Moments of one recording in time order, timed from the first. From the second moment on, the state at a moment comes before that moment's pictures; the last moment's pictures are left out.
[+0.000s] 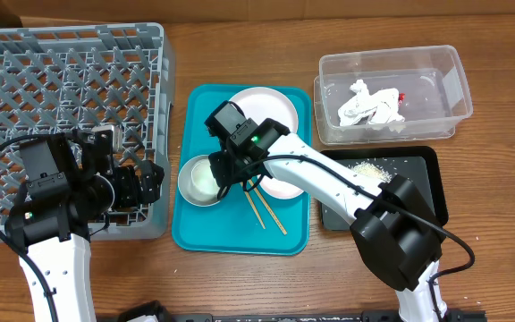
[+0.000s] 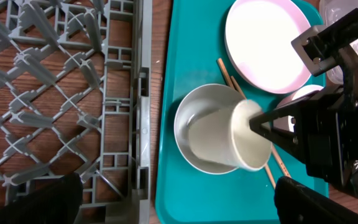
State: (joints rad) left arm 0.32 1.10 1.06 -1.02 0.39 0.11; right arm 0.81 2.09 1.66 -0.76 -0.22 0.48
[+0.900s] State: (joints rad) left arm 0.15 1.15 1.06 -0.77 0.66 0.07; right arm 0.17 1.77 1.74 -1.03 -0.71 0.41
